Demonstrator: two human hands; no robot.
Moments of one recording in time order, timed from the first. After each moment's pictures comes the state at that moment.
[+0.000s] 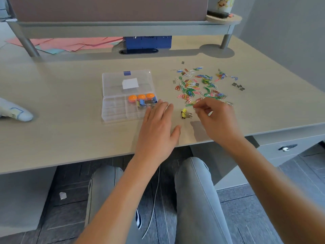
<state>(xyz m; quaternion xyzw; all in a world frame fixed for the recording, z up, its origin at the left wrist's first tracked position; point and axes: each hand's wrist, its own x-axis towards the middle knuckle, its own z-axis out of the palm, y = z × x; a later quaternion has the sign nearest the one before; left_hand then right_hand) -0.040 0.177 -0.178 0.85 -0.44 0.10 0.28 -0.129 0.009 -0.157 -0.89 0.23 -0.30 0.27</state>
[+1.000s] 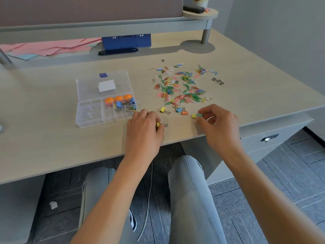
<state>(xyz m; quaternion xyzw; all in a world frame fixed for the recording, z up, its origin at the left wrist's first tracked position) -0.055 0.146 -0.181 0.88 -0.38 0.09 0.27 -0.186 -0.017 -0.175 -0.82 0.36 -0.31 0.32</state>
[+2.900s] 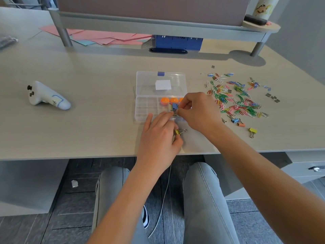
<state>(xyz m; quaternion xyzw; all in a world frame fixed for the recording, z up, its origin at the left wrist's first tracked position) 0.001 0.250 -0.197 0.85 -0.39 0.10 0.33 -0.010 0.088 -0.151 -0.93 0.22 -0.19 0.21</state>
